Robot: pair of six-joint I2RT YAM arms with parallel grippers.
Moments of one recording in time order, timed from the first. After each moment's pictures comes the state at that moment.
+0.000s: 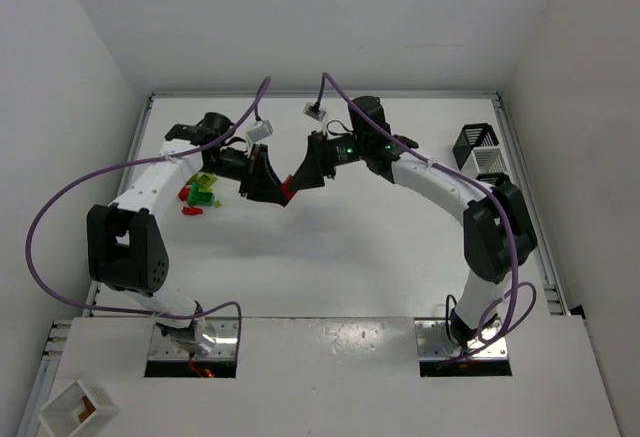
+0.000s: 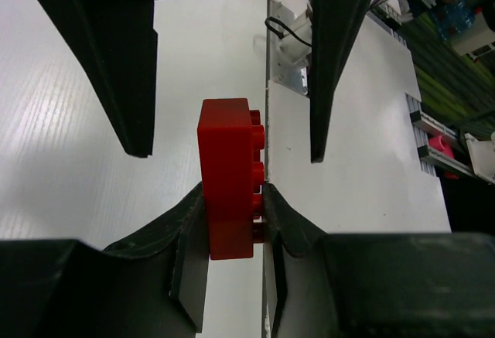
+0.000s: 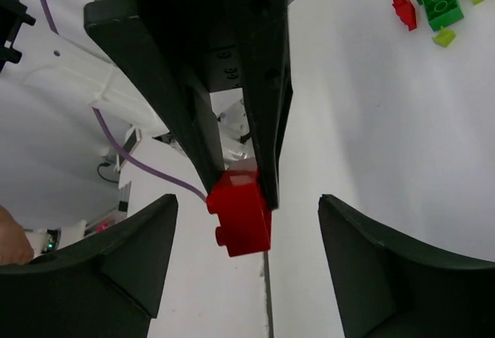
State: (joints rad) left arm -0.17 1.60 1.34 -1.07 1.32 0.72; right arm 0.55 1.78 1.33 0.01 -1.08 0.41
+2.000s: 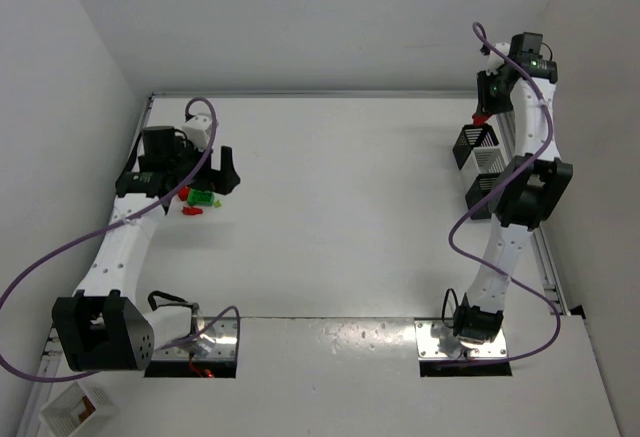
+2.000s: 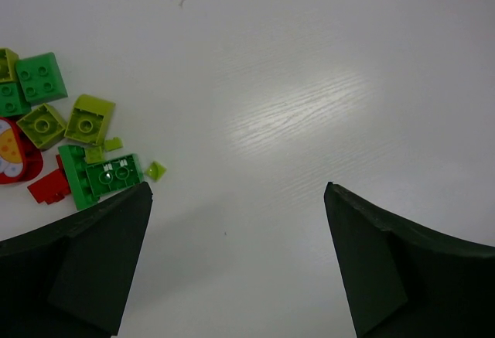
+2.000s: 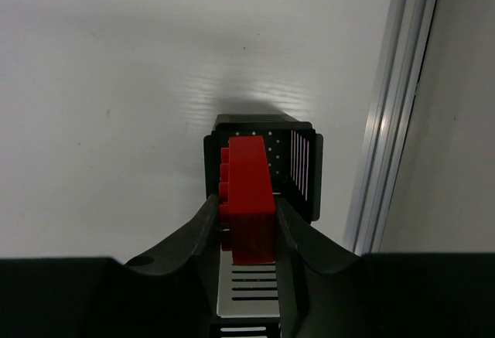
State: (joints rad) left arm 0.03 1.16 1.01 -0.52 0.40 0.12; right arm -0.23 2.21 2.27 -1.00 -0.13 -0.31
